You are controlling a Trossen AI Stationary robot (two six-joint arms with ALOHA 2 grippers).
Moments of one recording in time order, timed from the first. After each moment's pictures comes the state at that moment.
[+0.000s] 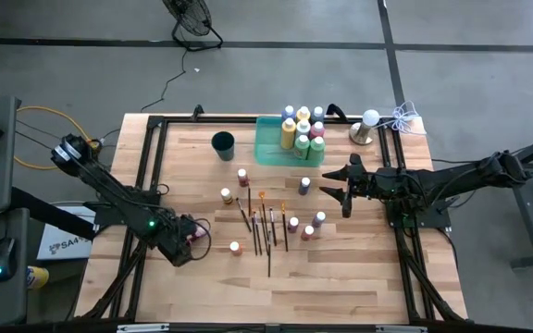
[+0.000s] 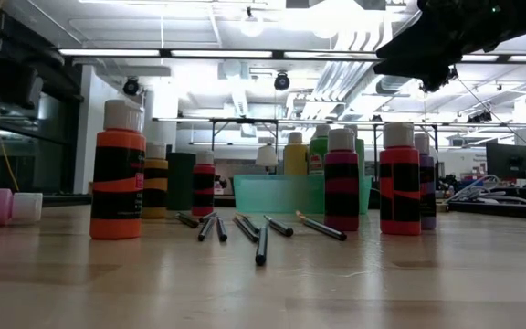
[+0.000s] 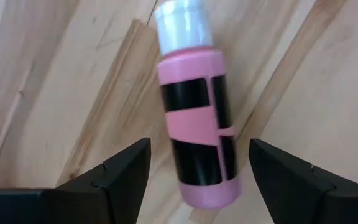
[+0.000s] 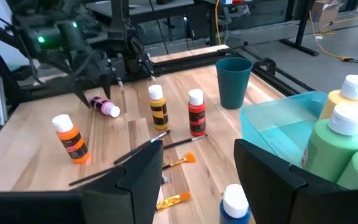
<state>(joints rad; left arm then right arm) -0.72 1.26 0.62 -0.75 -0.20 -1.20 0.12 0.78 0.43 0.11 0.34 0.20</state>
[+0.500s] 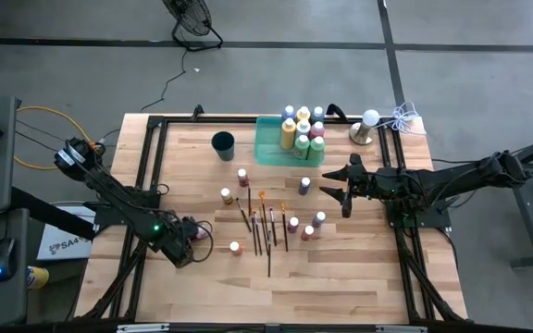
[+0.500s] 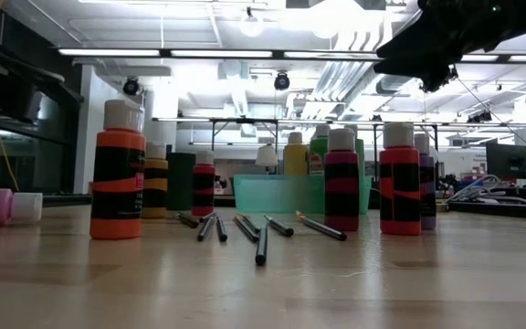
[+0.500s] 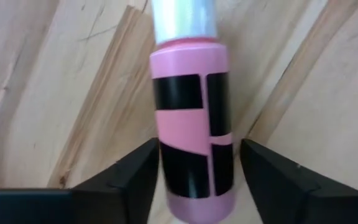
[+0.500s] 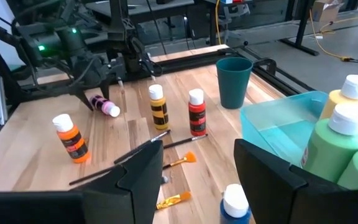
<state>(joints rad) -0.72 1.33 0.63 -0.71 -0.18 -1.21 0.12 0.78 0.43 0.11 0.34 0.20</state>
